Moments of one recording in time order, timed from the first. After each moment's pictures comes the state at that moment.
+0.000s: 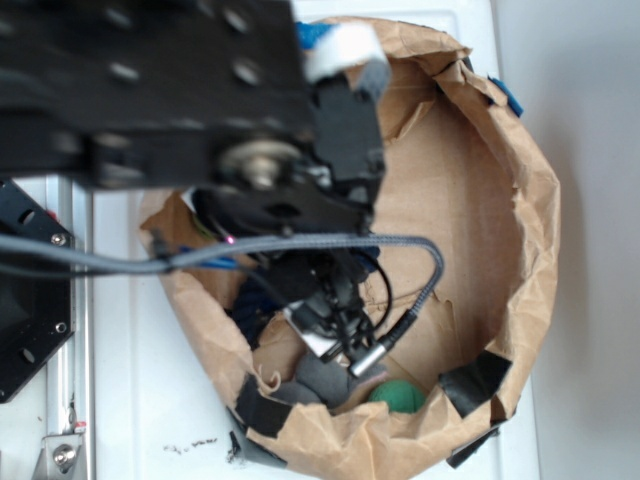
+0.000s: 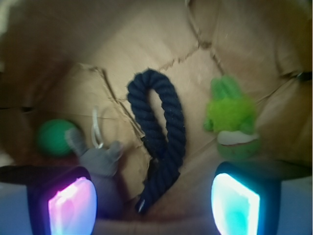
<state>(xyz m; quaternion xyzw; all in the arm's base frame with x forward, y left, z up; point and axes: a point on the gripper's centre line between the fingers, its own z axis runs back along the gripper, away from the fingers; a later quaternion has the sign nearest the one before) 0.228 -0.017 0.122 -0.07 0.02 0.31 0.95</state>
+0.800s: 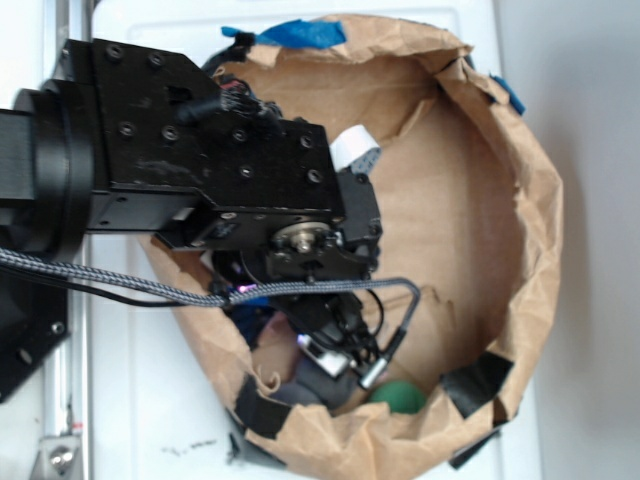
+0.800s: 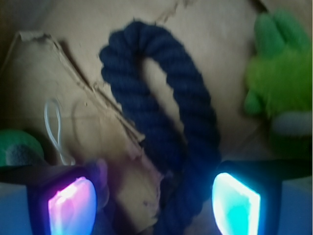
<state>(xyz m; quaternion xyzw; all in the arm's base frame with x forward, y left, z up) 0.229 -0.042 0.074 -0.09 0.06 0.37 0.92</state>
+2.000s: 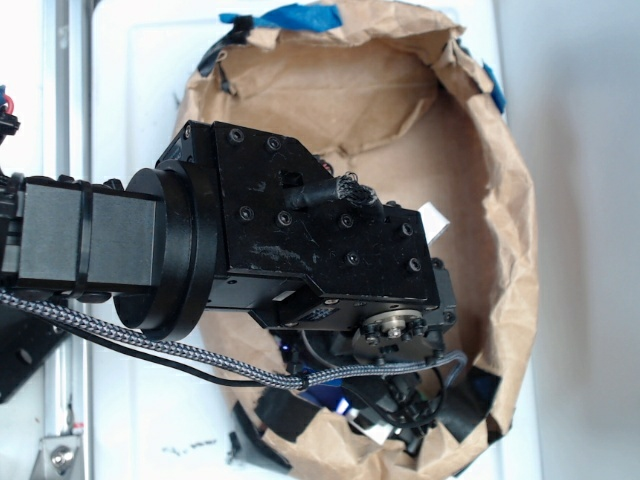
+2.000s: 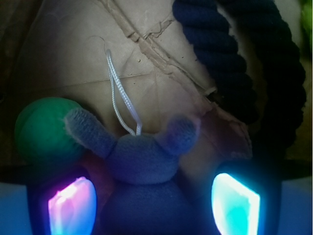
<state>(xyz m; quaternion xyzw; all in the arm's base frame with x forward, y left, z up) 0.241 -0.079 0.075 -0.10 0.11 0.40 0.91</state>
